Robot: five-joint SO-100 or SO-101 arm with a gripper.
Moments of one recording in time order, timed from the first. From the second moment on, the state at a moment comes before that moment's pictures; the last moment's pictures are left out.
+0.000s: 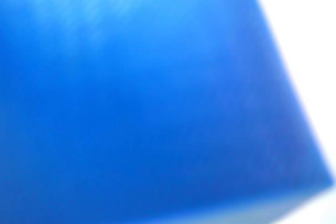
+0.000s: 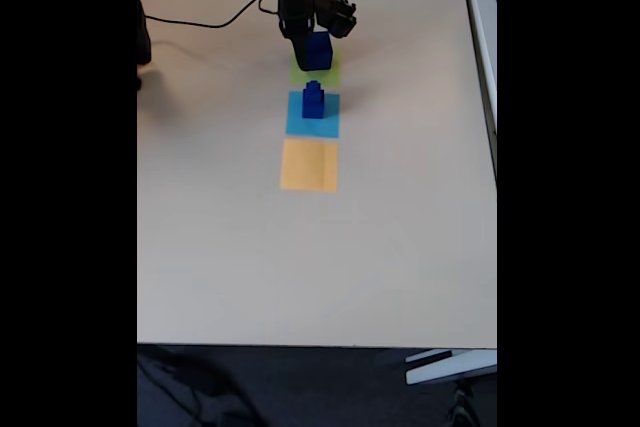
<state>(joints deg) -7.0 69.0 83.1 59.9 99.2</state>
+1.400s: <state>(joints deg) -7.2 67.0 71.4 58.0 98.0</state>
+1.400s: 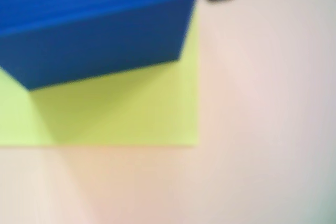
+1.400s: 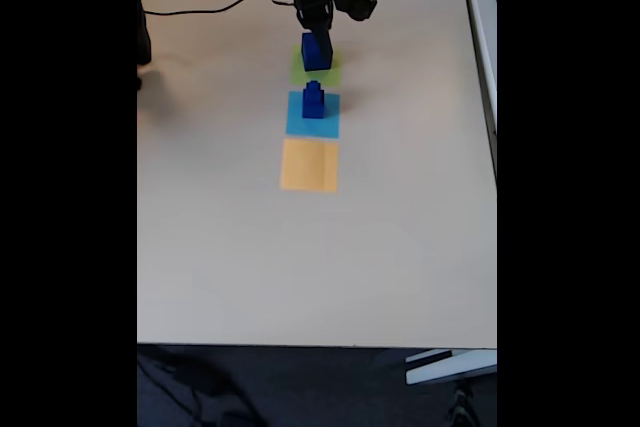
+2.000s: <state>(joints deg) -8.5 65.7 70.9 57.4 97.9</state>
